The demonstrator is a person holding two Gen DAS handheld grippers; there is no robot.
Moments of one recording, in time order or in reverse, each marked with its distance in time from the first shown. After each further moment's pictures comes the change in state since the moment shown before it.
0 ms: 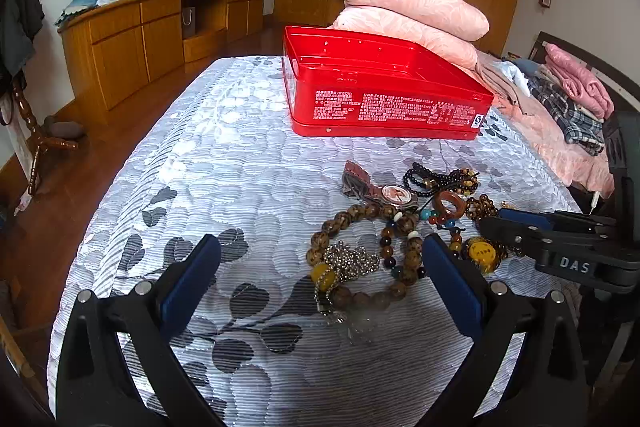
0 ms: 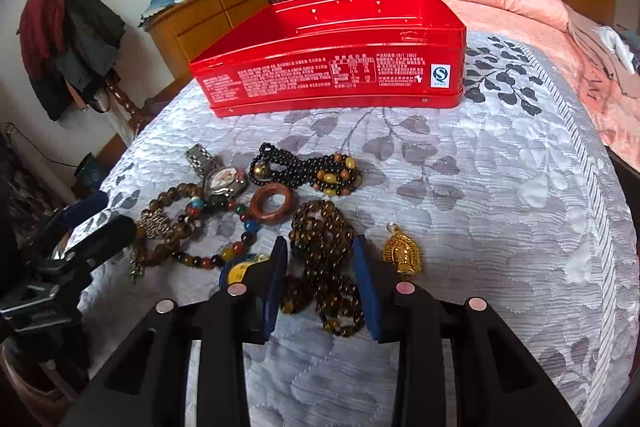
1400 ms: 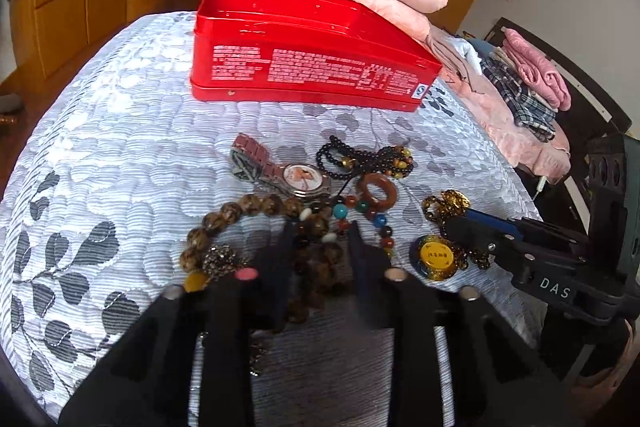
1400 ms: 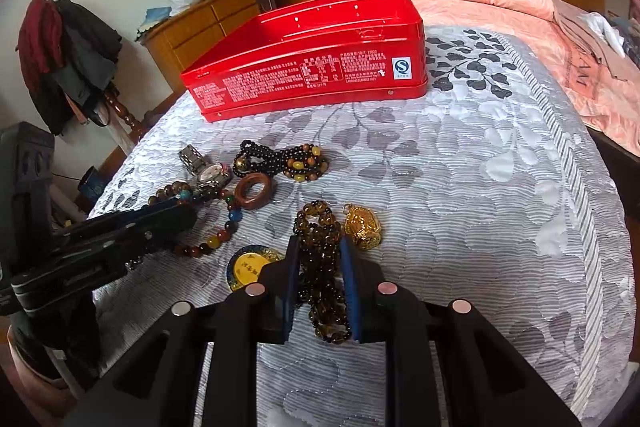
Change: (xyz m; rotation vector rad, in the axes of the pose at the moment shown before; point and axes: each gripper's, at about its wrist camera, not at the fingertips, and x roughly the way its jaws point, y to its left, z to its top) left arm 0.043 -0.034 0.006 -0.023 0.147 -0.239; right arm -0.019 -0.026 -0.014 0.050 -0.025 0.034
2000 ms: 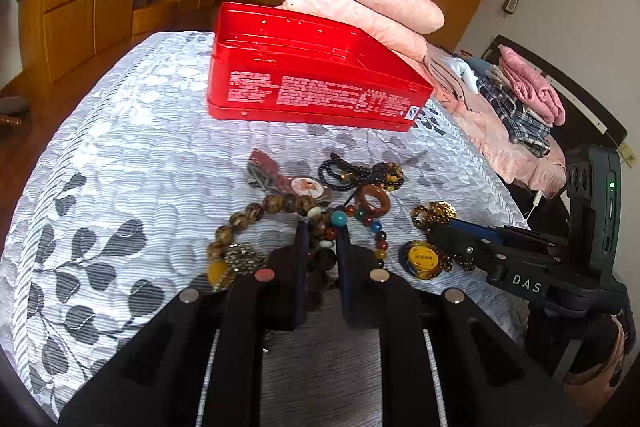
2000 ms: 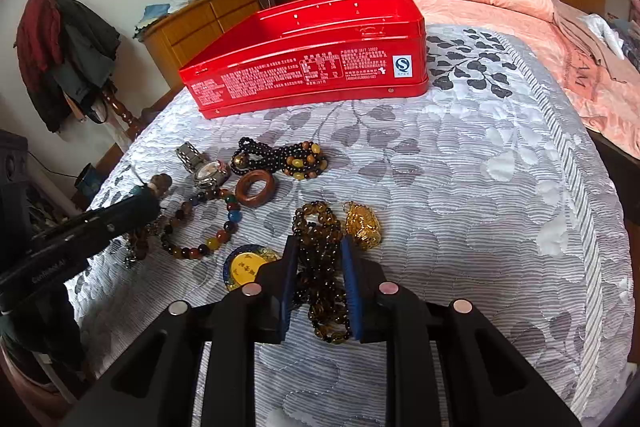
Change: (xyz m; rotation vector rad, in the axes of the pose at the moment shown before) left arm -0.027 0.005 -0.005 -0.016 -0.072 -0.010; right arm 0.003 0.003 0.001 -0.008 0.006 -0.019
